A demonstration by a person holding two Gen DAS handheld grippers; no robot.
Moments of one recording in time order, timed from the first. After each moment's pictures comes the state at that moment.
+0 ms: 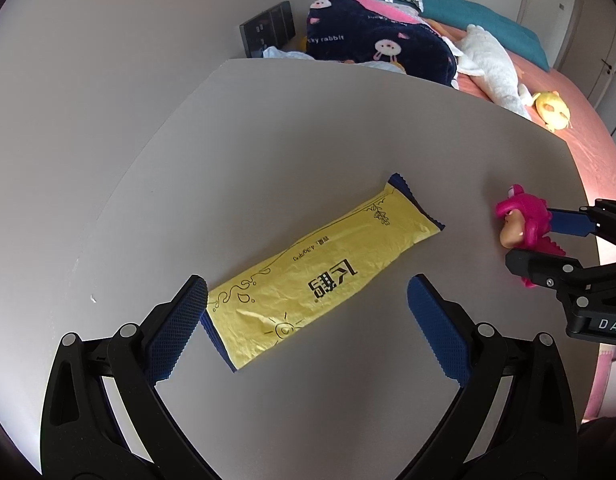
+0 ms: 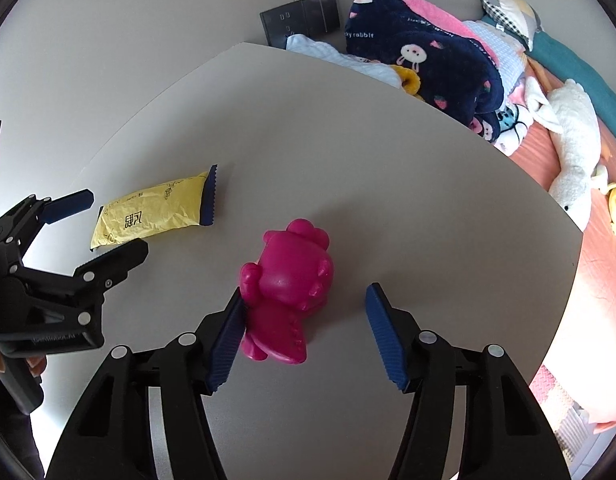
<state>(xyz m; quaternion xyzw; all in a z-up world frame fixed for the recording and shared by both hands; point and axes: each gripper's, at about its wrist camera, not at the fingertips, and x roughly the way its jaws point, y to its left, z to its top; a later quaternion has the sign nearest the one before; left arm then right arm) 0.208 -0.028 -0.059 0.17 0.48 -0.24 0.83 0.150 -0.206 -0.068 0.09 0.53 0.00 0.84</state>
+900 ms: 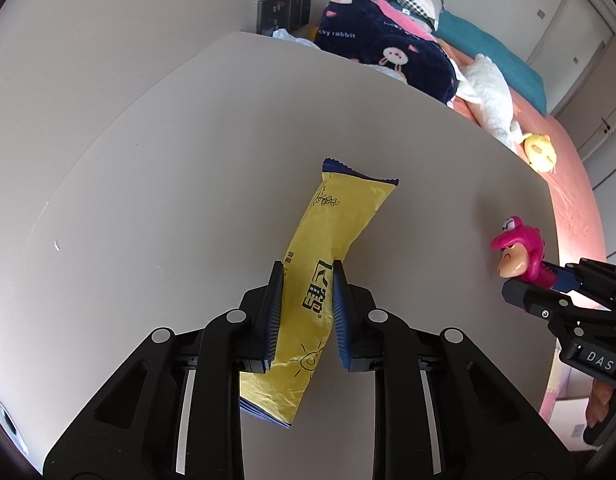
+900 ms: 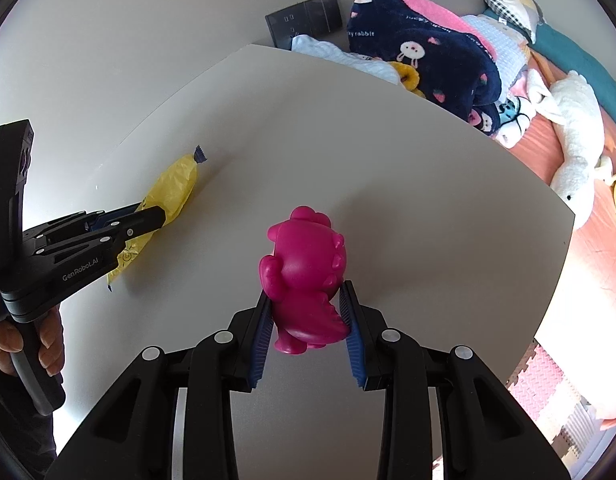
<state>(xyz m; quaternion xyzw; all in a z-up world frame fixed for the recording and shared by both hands) 0.201 -0.018 -0.060 0.07 0.52 -0.24 0.82 0.128 -0.211 -0.054 0.11 0.53 0.02 0.84</state>
